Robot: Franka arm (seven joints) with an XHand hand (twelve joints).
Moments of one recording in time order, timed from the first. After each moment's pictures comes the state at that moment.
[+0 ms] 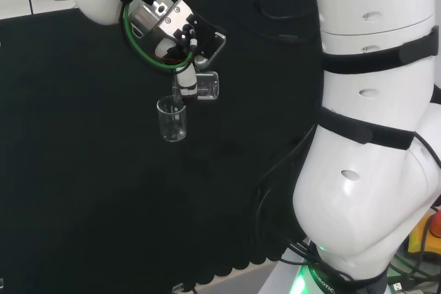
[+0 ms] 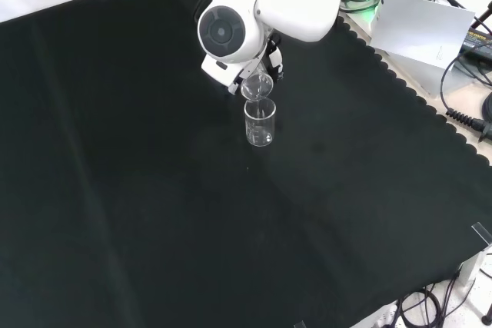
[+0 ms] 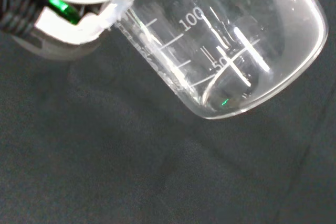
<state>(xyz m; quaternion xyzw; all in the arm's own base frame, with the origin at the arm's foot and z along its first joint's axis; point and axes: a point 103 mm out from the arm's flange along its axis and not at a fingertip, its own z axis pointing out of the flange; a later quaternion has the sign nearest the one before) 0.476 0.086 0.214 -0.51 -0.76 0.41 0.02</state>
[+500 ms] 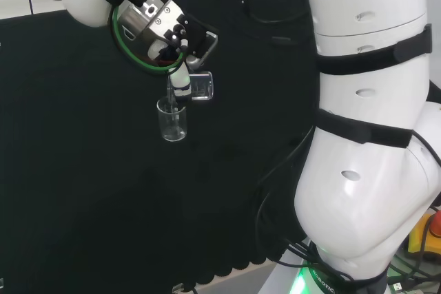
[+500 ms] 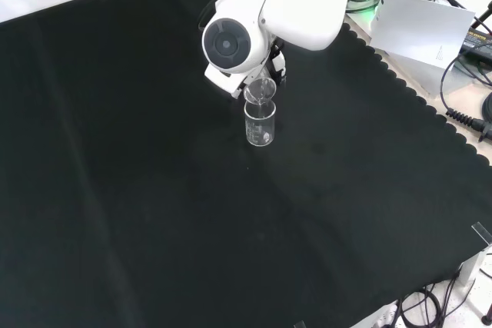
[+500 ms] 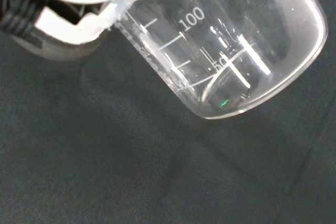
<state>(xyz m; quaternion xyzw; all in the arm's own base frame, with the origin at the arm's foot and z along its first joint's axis) 0.477 0.101 0.216 -0.50 -0.75 0.43 0.02</state>
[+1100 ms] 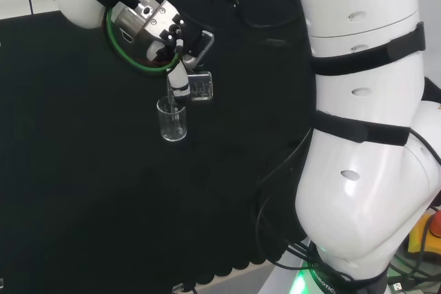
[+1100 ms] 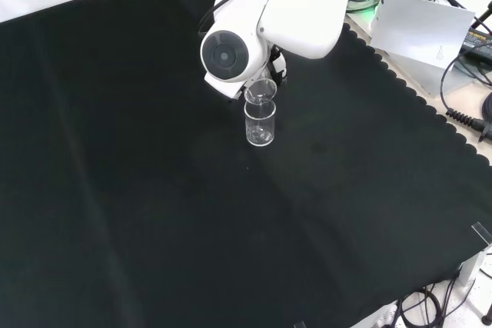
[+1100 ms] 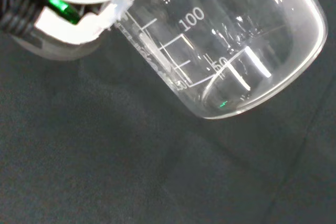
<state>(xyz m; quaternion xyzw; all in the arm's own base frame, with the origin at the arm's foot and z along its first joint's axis) 0.478 0.104 0.216 -0.50 -0.74 0.45 0.02</state>
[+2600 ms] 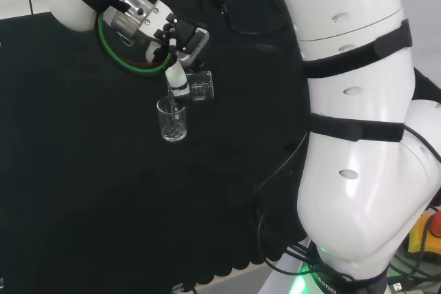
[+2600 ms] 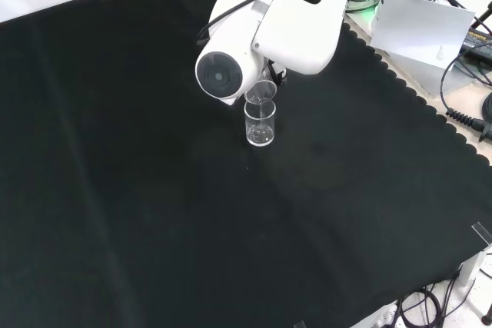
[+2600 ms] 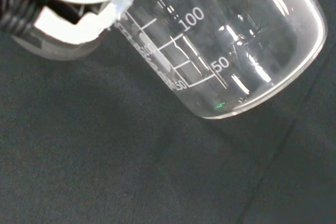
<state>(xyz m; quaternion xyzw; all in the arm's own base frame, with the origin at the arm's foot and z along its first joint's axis) 0.481 0.109 0.217 -0.49 -0.72 0.49 0.03</state>
